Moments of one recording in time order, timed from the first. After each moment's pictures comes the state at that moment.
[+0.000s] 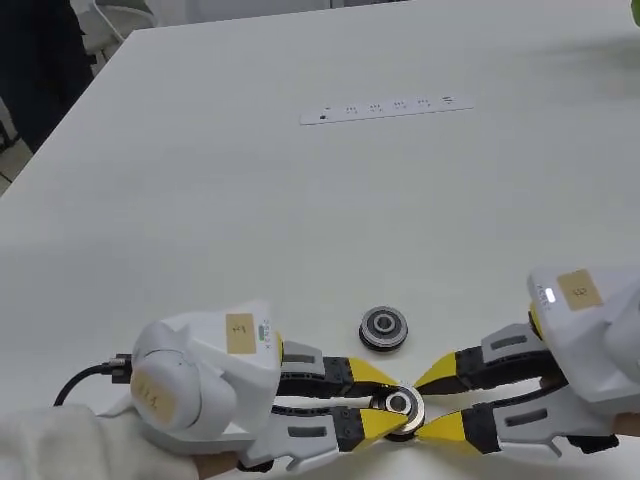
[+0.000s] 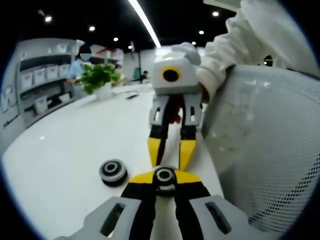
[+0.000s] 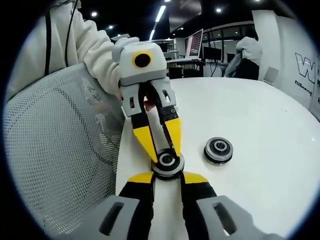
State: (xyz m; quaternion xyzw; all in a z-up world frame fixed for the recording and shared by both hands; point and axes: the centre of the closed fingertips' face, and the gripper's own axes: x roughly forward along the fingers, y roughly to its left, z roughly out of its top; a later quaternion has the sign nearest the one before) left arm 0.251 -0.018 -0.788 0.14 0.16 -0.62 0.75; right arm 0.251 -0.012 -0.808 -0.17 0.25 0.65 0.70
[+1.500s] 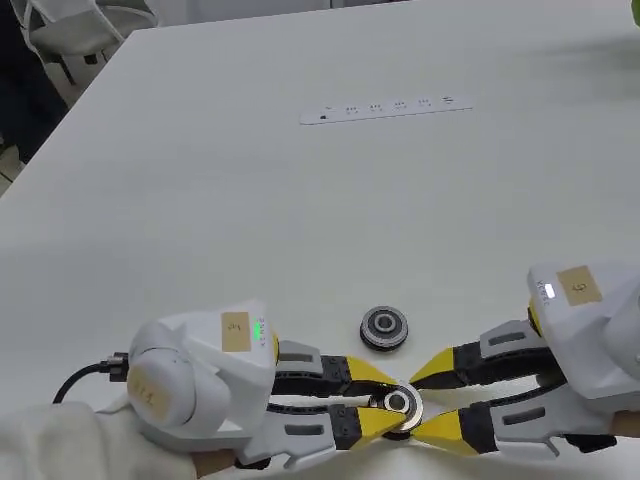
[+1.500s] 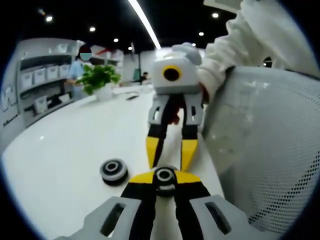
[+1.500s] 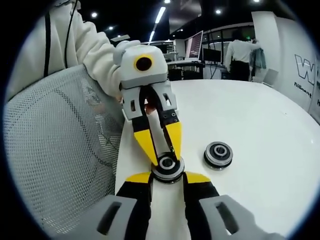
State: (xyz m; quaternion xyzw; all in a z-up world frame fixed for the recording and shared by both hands) left arm 0.253 -0.015 -0.790 0.13 0.16 -0.63 0.75; right arm 0.250 -0.007 -0.803 -0.17 0.24 0.65 0.71
